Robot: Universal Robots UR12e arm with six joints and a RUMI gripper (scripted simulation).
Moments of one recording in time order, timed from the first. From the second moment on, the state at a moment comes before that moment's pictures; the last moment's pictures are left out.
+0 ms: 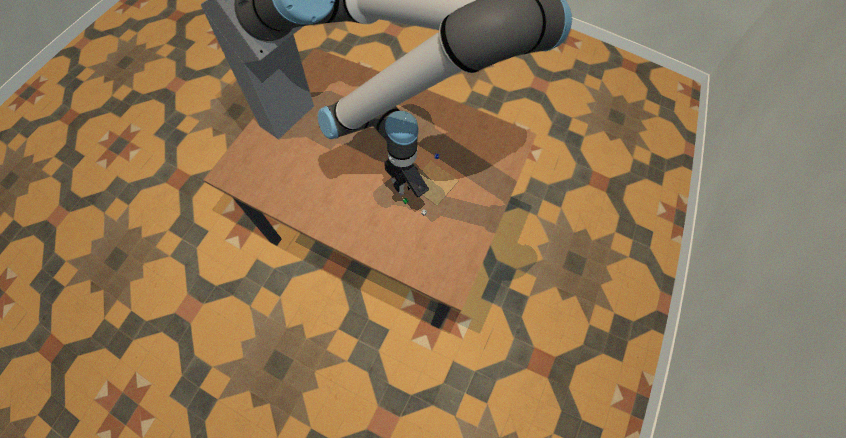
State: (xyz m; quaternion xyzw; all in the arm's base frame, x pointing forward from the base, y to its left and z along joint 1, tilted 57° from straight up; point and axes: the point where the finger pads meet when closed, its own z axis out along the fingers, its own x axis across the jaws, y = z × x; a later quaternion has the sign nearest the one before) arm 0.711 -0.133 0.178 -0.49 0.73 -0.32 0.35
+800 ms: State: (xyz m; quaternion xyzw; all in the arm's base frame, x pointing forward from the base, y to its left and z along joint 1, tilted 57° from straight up) arm 0.725 -0.135 0.169 -0.49 0.73 -0.32 0.35
